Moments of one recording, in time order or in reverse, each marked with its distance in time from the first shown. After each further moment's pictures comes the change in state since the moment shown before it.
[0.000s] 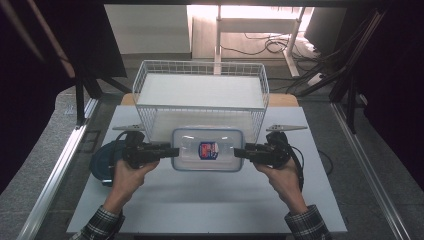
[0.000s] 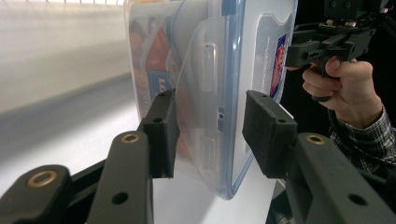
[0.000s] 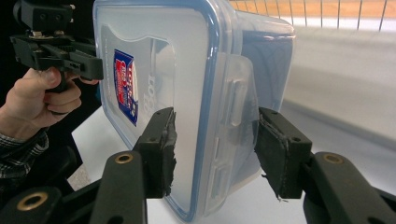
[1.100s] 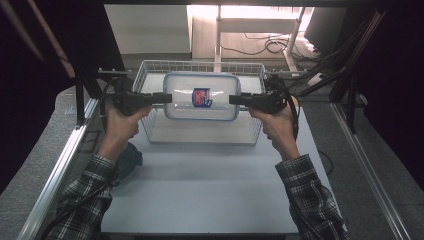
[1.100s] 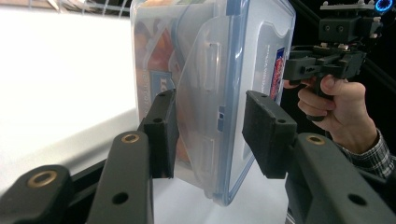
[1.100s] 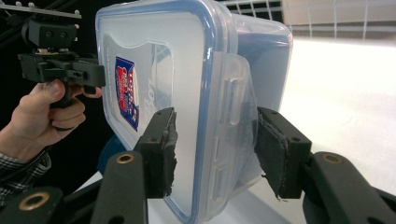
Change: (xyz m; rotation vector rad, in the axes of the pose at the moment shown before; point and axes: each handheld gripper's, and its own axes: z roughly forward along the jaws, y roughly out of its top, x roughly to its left) left arm 0.018 0.121 -0.028 -0.106 0.008 0.018; right arm -0.007 0.129 0.006 -0.101 0.006 -0.029
